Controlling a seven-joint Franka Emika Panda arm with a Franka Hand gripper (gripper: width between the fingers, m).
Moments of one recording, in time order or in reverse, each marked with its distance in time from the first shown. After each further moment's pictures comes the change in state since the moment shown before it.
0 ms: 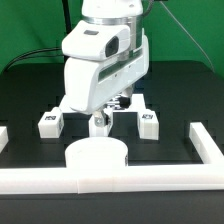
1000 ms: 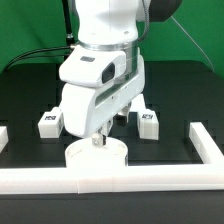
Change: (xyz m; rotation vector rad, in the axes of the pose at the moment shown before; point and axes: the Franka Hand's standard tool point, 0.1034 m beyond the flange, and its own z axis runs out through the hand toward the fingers) arm 0.000 0.010 0.036 -0.003 0.010 -0.015
